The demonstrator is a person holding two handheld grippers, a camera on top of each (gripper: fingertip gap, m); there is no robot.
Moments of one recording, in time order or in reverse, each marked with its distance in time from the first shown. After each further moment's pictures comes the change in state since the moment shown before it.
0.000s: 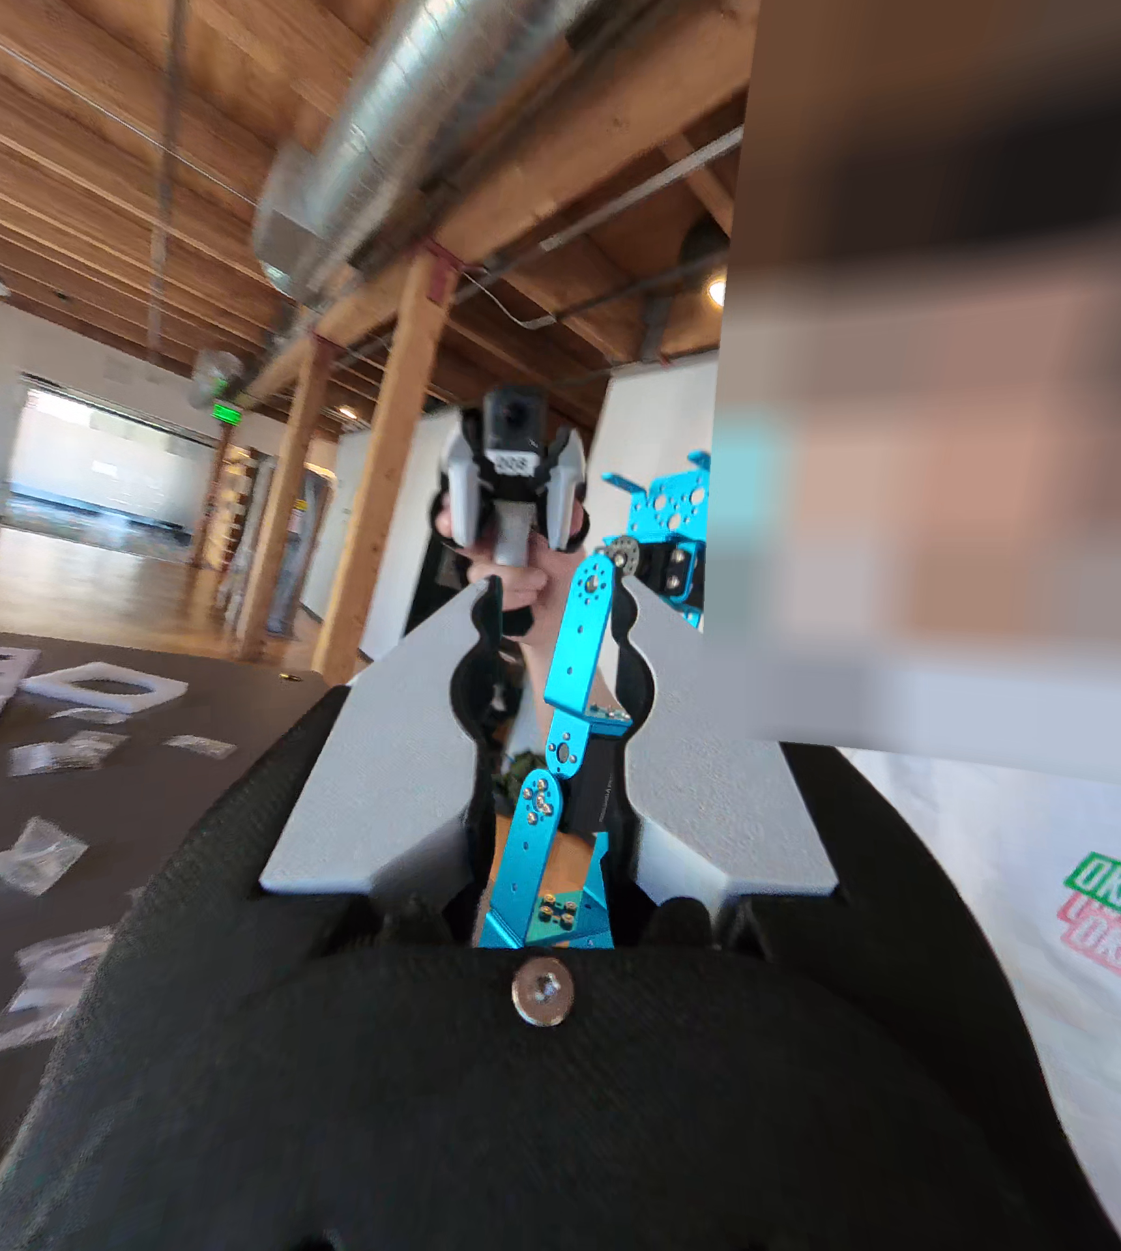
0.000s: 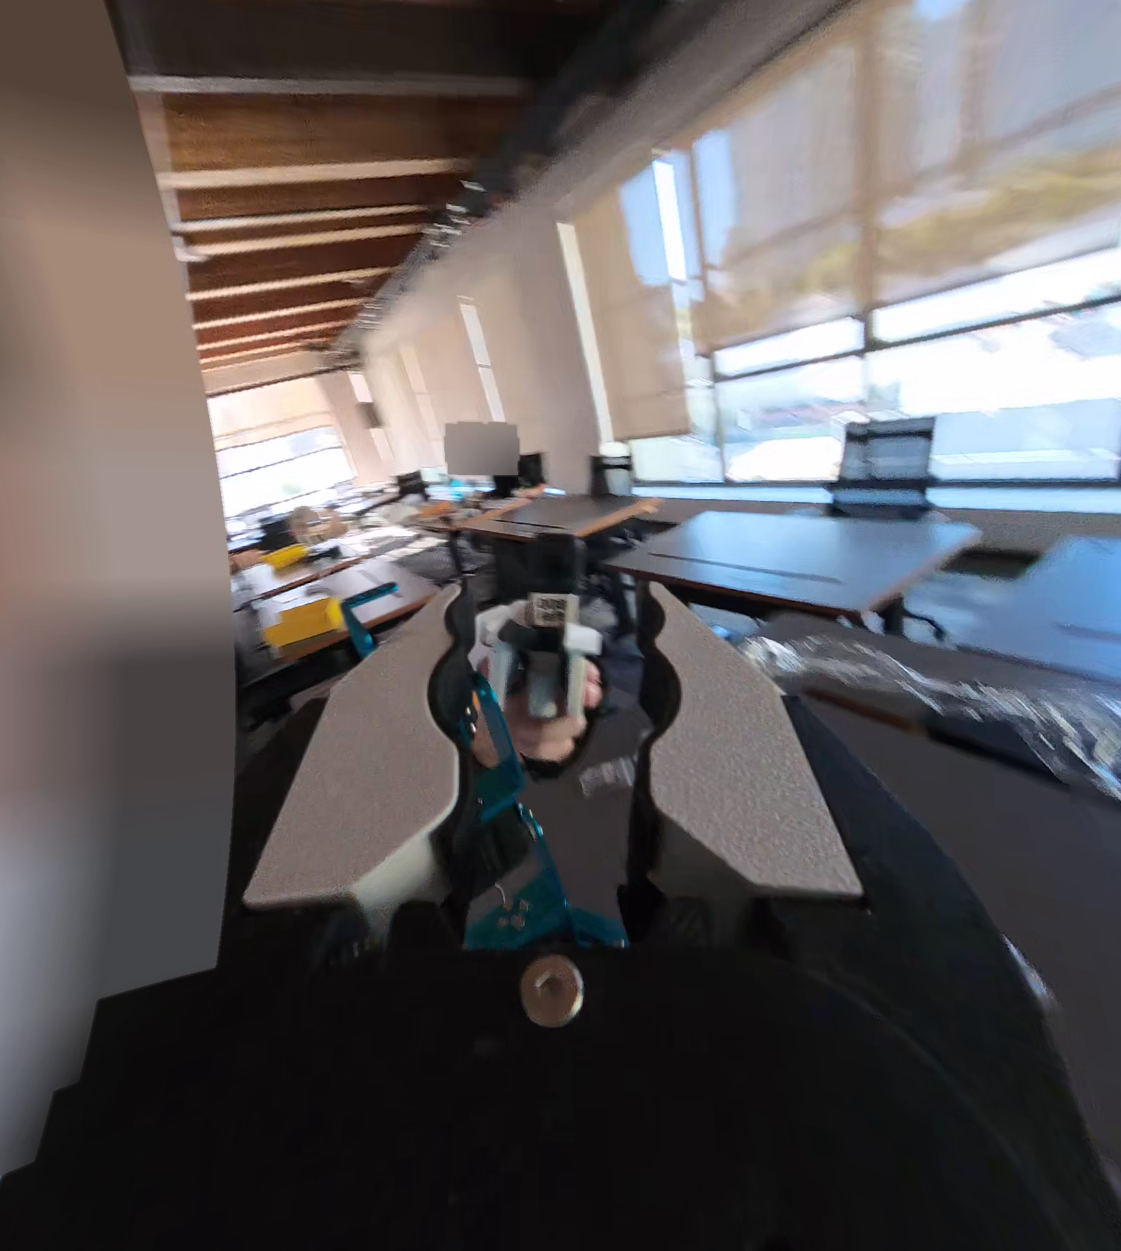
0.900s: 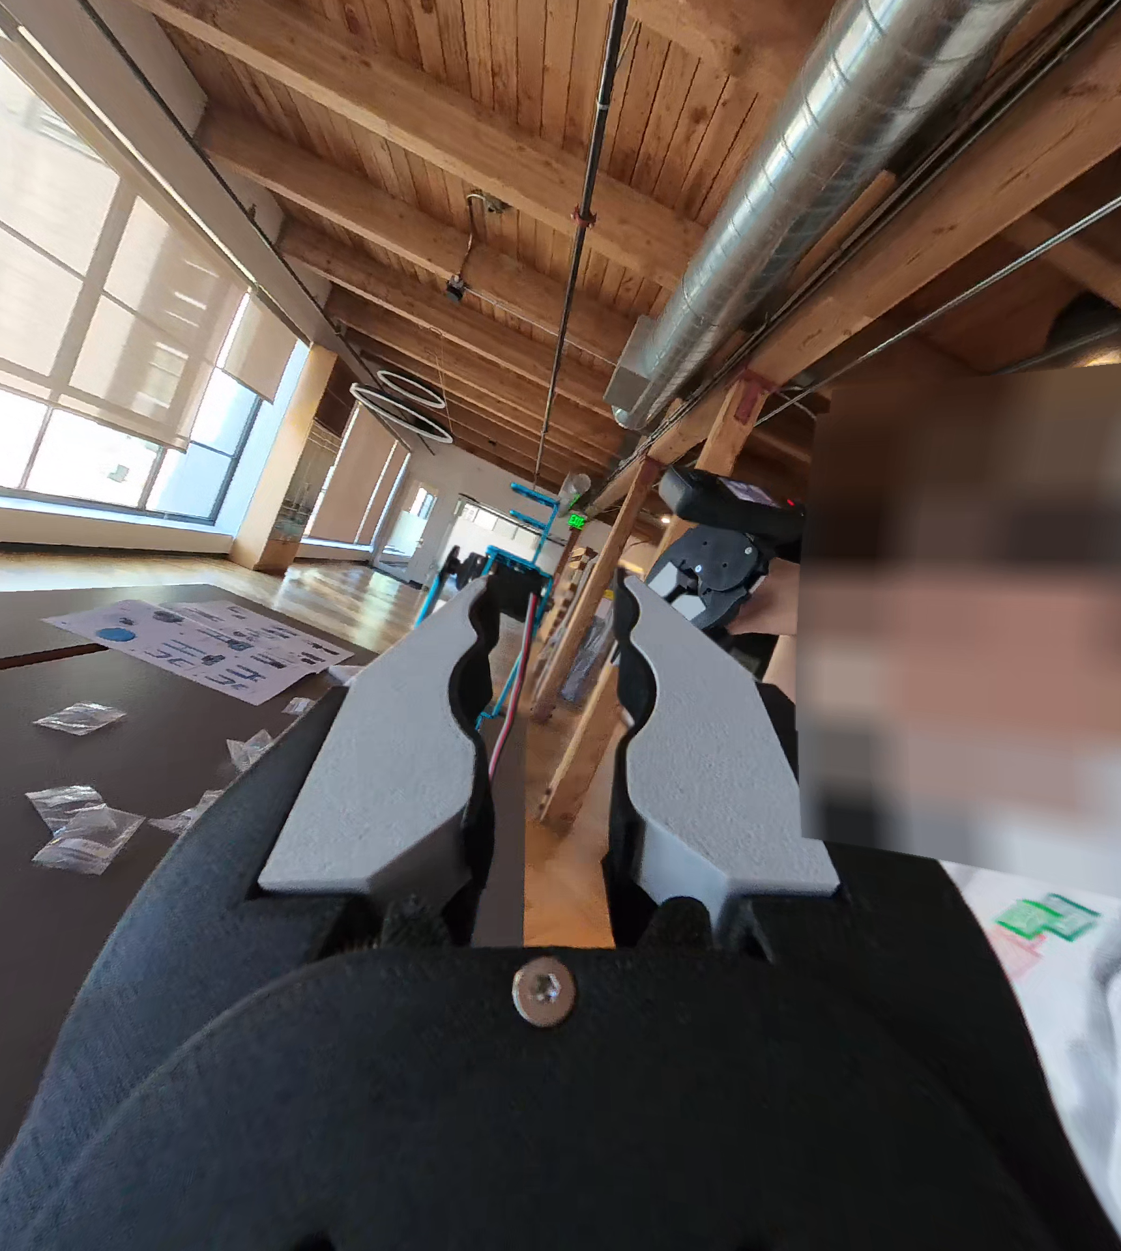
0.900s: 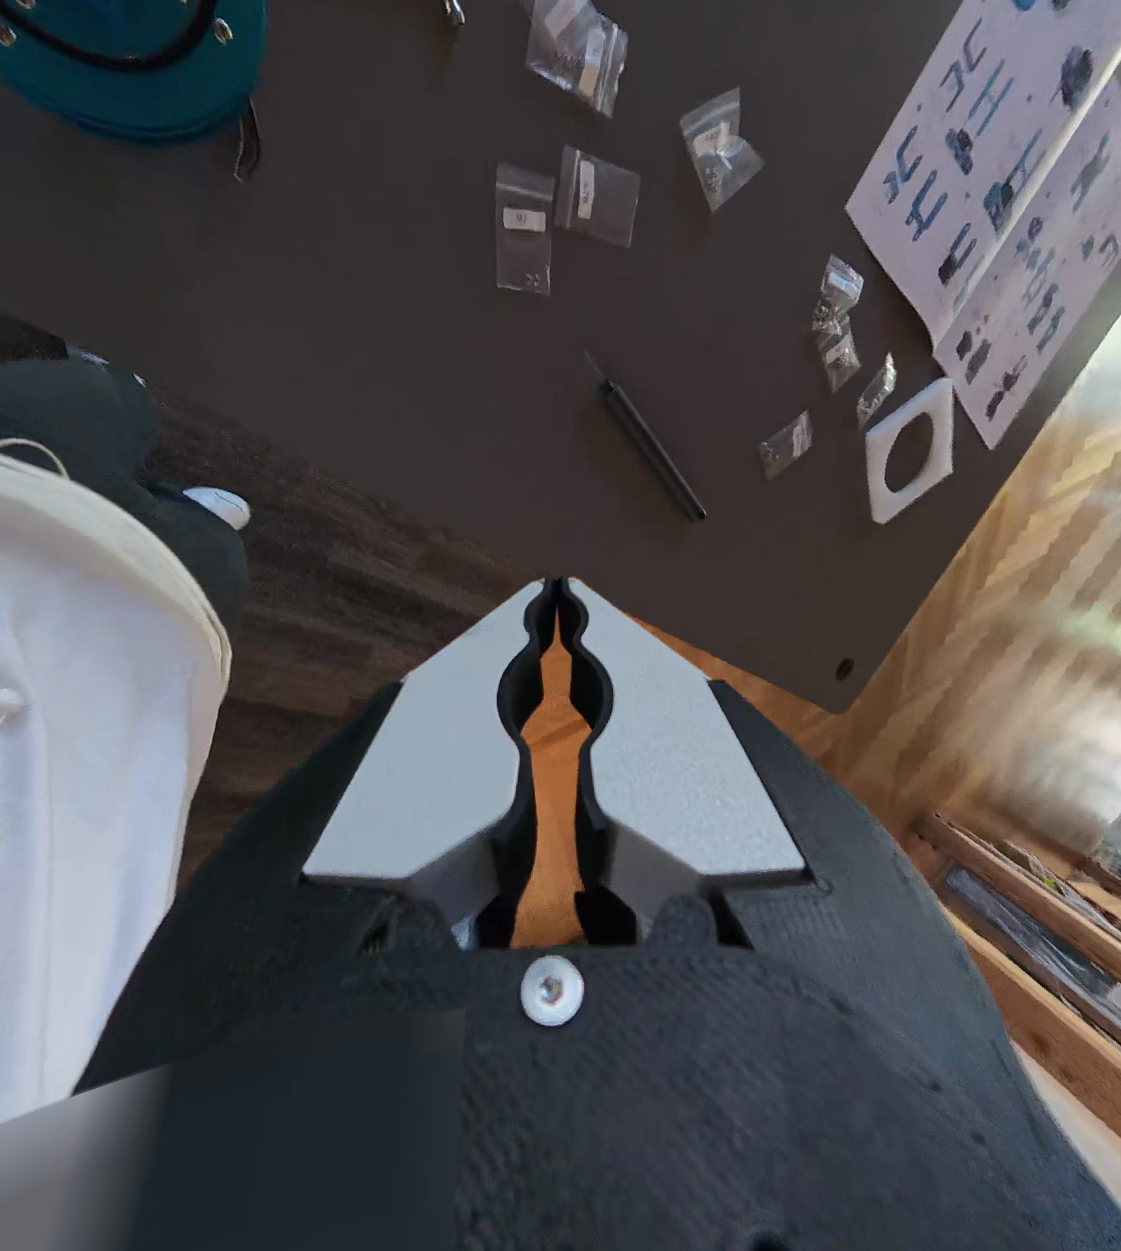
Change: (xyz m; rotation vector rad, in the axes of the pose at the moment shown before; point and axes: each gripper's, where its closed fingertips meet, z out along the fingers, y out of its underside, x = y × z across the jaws) left arm 0.128 0.002 -0.012 0.173 -0.547 0.166; right arm -0.038 0.080 -0.189 -1.562 0.840 -0.338
